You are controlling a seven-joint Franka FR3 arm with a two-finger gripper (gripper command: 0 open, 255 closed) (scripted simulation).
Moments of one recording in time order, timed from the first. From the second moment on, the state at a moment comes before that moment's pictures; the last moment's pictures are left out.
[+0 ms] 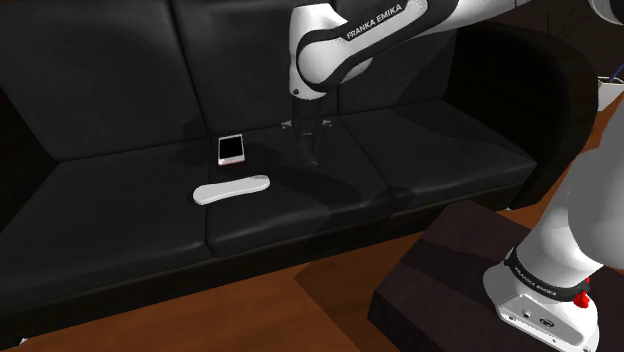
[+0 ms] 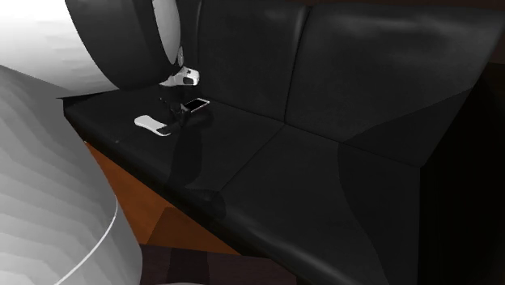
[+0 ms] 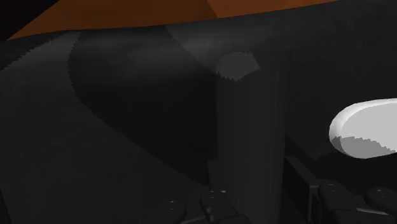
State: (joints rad) arm 0.19 0.14 0.10 -1.96 0.09 2.14 0.81
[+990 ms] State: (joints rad) arm 0.29 0.27 0.16 -1.88 0.04 2.20 0.99
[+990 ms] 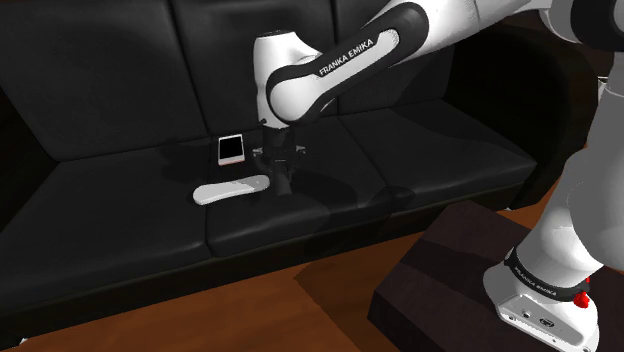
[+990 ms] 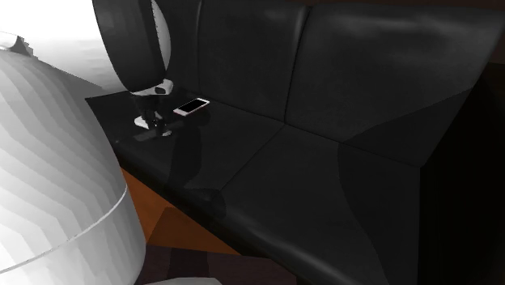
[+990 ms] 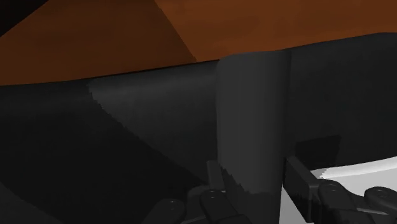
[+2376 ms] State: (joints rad) arm 0.30 0.32 0.16 -1.92 0.04 2.30 0.99
